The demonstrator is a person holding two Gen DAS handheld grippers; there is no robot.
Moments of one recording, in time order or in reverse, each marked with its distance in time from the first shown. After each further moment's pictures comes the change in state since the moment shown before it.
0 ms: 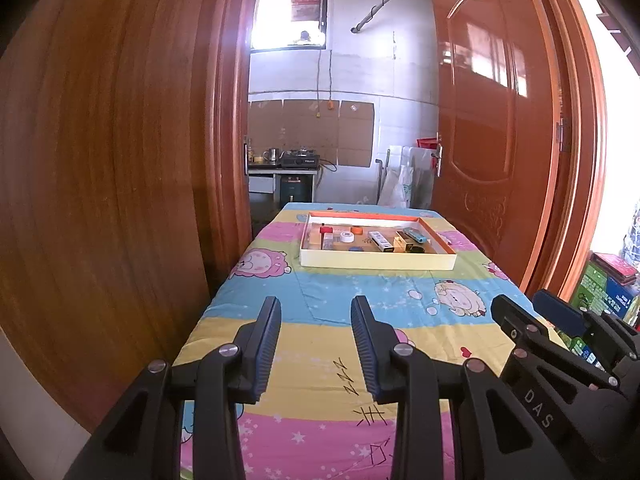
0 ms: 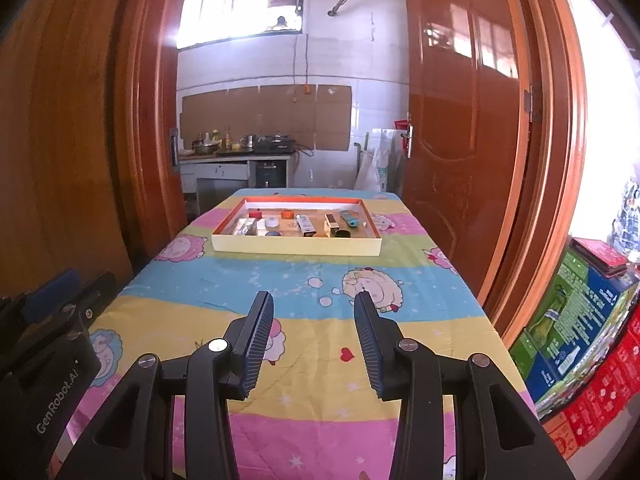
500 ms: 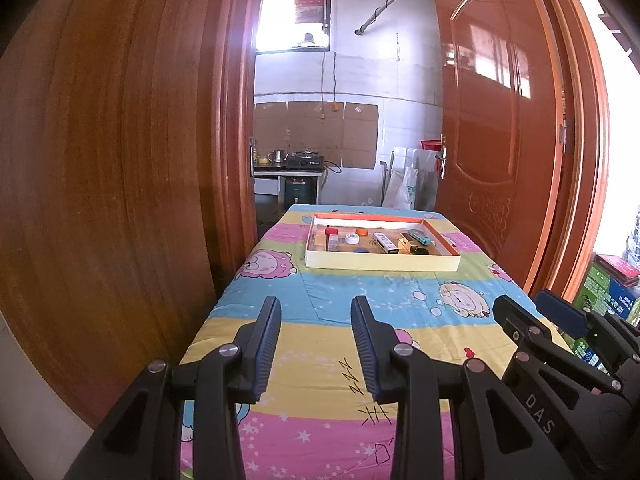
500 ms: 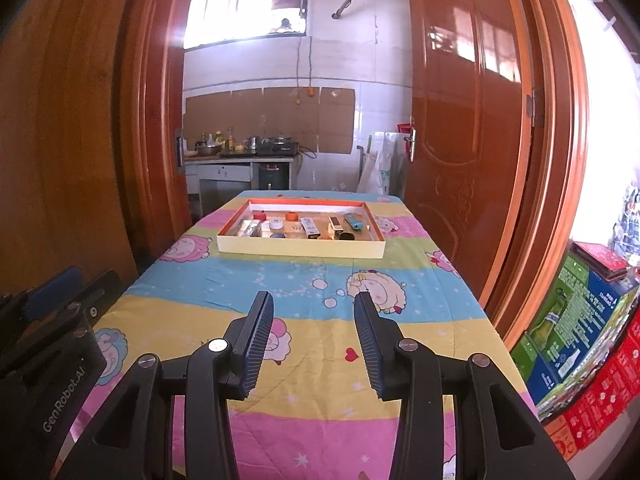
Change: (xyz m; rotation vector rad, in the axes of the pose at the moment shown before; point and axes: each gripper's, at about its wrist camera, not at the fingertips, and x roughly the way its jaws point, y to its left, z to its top) left arm -0.003 0.001 -0.001 -0.002 -0.008 0.017; right arm -0.004 0.005 -0.001 -0.008 -0.011 0.006
